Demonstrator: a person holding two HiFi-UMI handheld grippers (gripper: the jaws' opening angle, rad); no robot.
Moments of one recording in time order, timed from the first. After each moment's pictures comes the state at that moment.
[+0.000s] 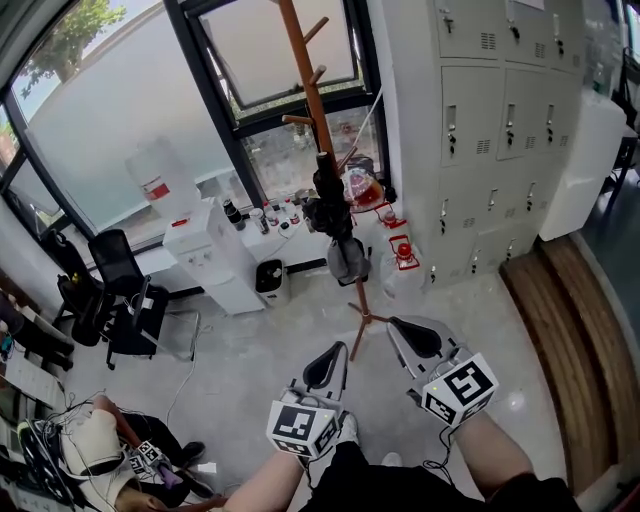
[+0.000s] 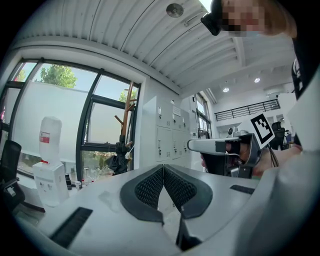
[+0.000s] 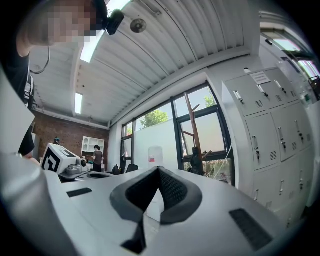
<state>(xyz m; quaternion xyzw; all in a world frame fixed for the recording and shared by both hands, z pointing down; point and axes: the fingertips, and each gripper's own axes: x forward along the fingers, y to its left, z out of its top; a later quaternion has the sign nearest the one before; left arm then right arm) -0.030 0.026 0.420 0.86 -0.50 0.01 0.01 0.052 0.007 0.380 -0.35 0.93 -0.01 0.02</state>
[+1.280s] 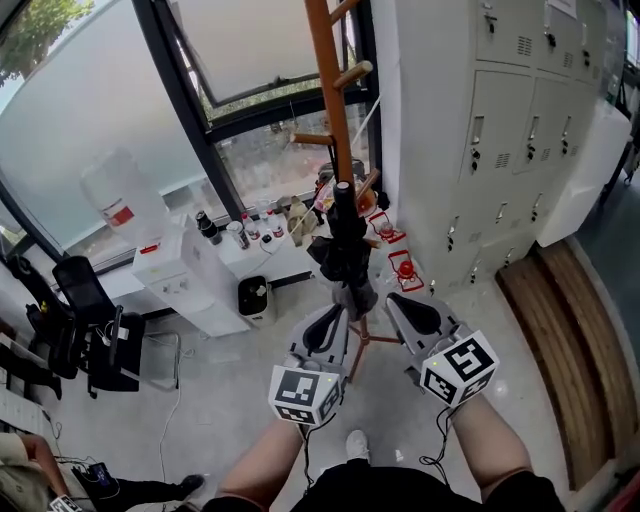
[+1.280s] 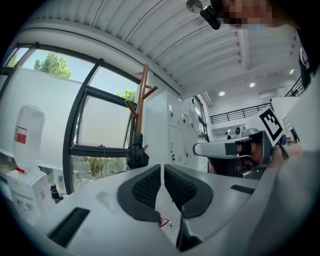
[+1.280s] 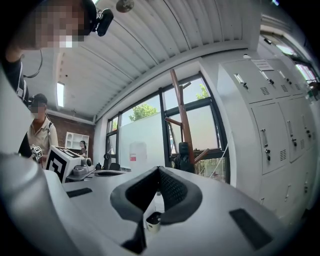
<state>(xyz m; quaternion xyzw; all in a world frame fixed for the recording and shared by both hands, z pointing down) -0.102 -0.224 0.408 0.89 -0.46 -0.01 0.00 -0.025 -0.216 0.376 -0.41 0.91 -0.02 0.00</state>
